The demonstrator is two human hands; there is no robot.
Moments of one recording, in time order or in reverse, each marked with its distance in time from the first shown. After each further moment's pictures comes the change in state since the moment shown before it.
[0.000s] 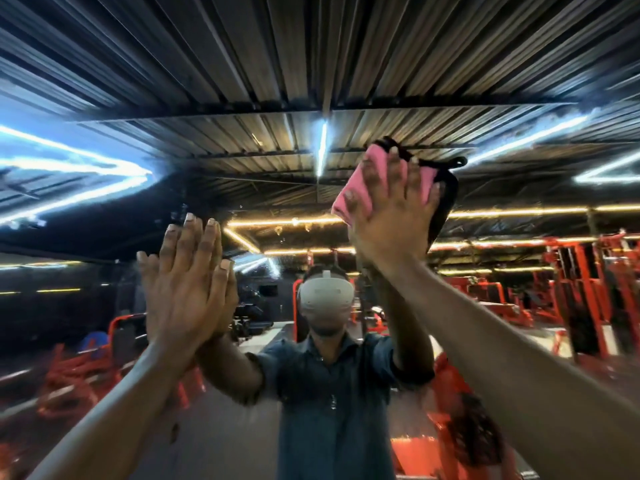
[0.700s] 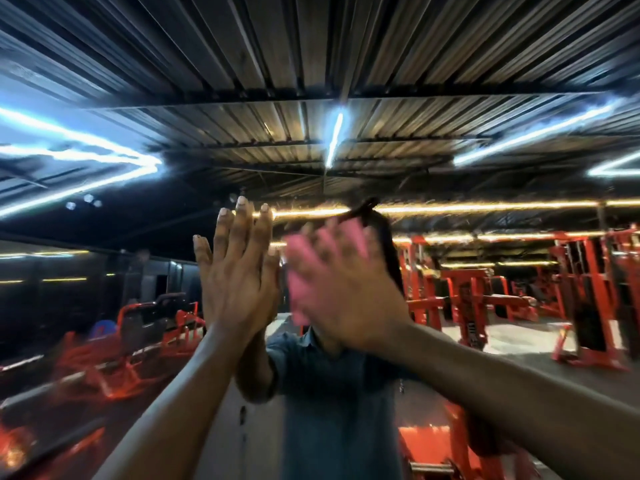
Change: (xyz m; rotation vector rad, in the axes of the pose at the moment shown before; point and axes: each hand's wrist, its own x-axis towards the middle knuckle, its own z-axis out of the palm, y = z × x) left_hand -0.007 -0.025 -0.013 -0.169 -0.060 0.072; right_hand -0.112 -0.113 0.016 0.024 -0.166 -0.621
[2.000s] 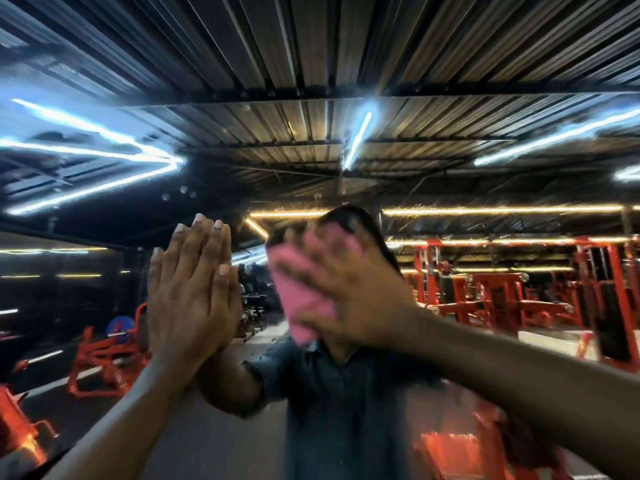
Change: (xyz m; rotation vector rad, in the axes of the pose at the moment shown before) left_hand -0.024 -0.182 -0.054 0.027 0.152 0.016; right_hand 0.093 -0.104 0.015 0.017 -0.009 -0.213
